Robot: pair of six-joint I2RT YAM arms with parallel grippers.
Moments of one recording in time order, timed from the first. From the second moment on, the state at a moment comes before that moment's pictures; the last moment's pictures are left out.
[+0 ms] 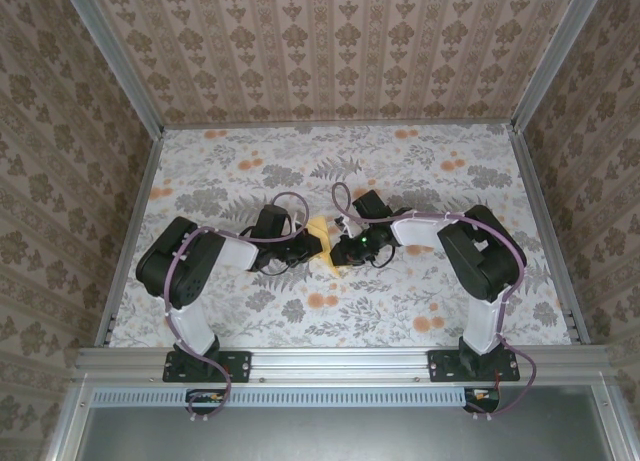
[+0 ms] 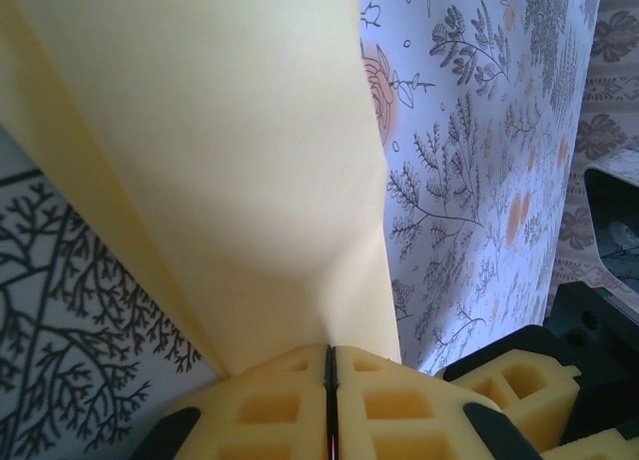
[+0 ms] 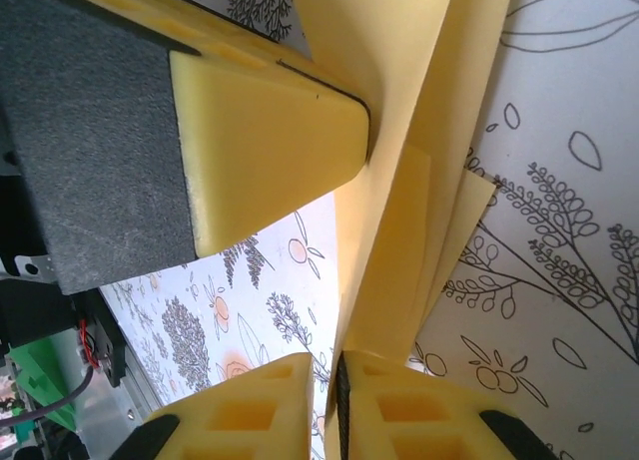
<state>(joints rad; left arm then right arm) -0.56 1.79 0.65 0.38 0.61 -0.92 0.55 1.88 1.02 -0.28 -0.70 0.42</state>
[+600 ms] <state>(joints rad) -0.56 1.79 0.66 0.36 0.61 -0.92 0.55 1.92 1.02 -0.28 -0.71 0.43</state>
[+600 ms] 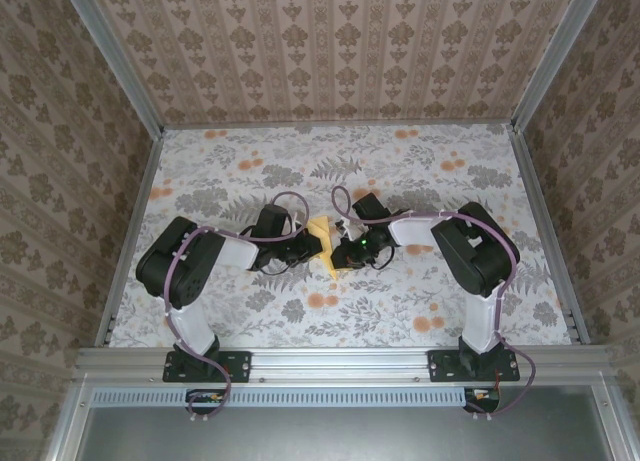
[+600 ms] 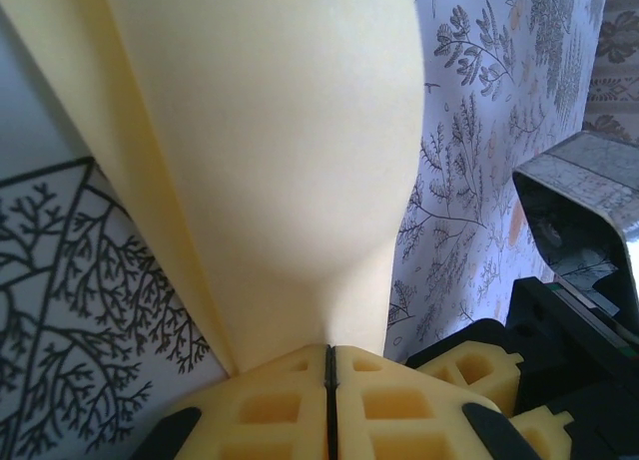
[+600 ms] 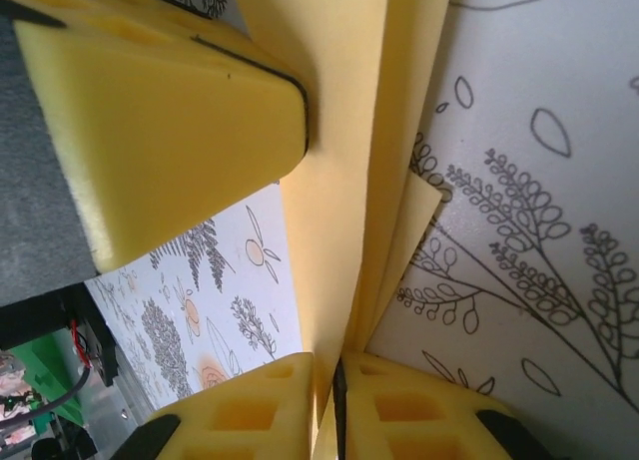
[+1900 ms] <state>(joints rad) -0.56 1.79 0.73 0.23 0.59 -0.90 0.53 1.93 1.18 -0.59 -0.58 0.18</state>
